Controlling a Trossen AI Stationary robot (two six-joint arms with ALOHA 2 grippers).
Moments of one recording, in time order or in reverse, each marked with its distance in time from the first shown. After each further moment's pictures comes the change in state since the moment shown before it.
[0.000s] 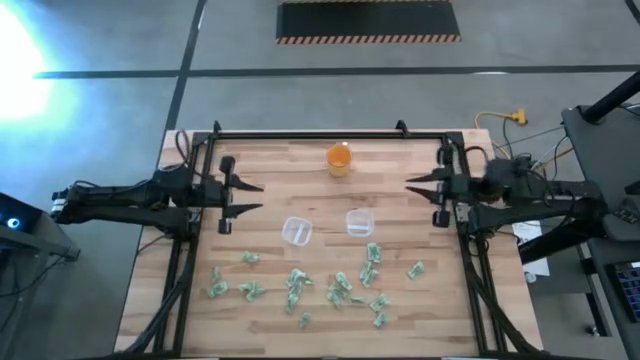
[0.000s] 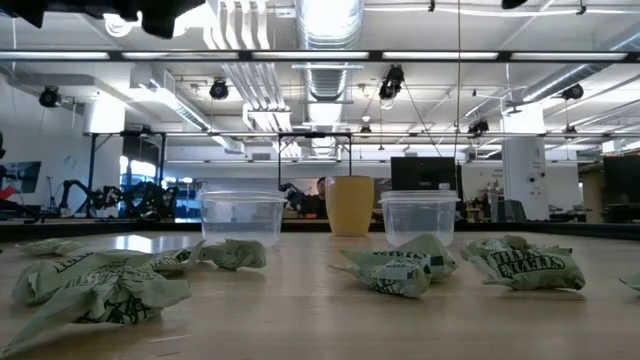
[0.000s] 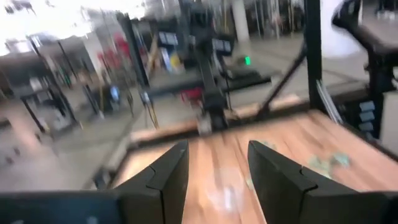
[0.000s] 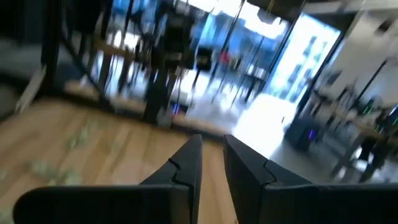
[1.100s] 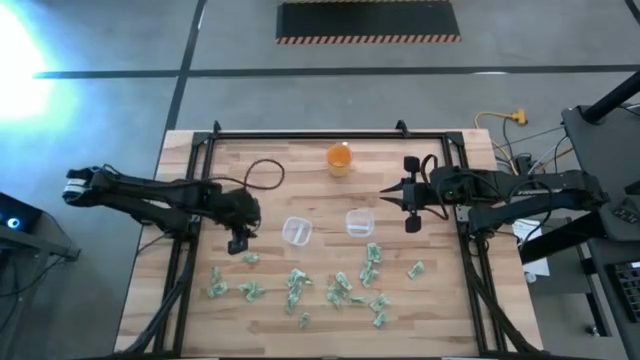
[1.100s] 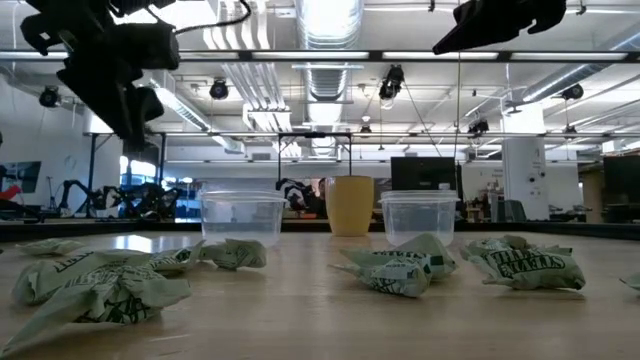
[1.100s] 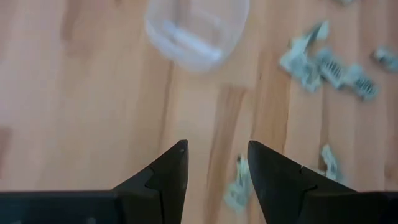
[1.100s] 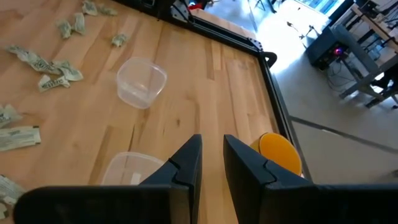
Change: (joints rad) left arm -0.117 0.467 0.202 -0.785 -0.005 -0.482; right arm 0.000 0.333 0.101 -0.201 0.081 0.006
